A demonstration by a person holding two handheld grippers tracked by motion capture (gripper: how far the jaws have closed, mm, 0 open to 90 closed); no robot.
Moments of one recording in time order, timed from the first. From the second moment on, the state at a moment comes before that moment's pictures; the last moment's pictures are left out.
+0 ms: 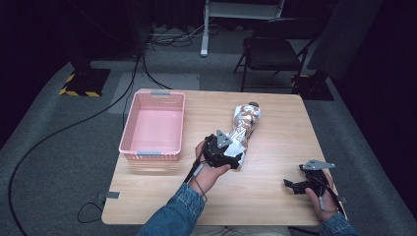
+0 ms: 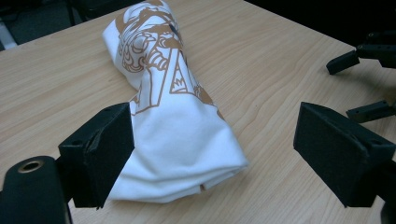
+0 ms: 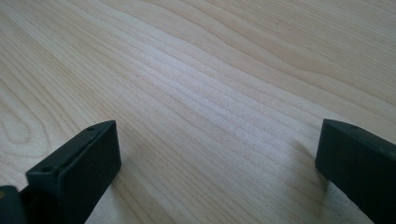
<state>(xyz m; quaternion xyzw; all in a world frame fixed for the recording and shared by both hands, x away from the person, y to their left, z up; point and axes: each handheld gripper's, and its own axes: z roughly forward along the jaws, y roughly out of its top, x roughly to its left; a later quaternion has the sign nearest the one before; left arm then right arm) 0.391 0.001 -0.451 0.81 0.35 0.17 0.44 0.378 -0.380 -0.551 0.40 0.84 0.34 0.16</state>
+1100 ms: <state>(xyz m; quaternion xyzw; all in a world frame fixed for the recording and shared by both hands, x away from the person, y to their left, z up) 0.363 0.045 -0.463 0.81 0.36 0.20 0.42 0.378 -0.380 -0.551 0.39 0.84 0.34 0.16</state>
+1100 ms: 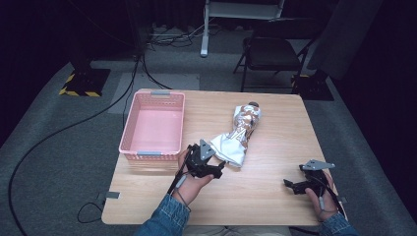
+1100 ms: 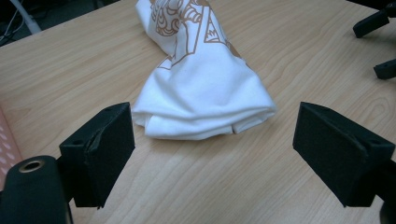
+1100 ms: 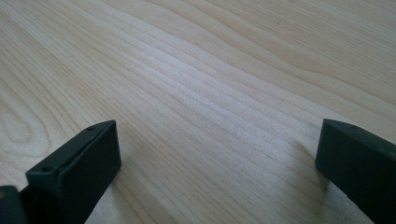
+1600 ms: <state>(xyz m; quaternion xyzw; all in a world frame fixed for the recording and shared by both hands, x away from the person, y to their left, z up) 0.351 0.067 -0.468 0.81 0.36 0.21 0.41 0.378 -0.380 -0.551 0.39 0.84 0.34 0.16</state>
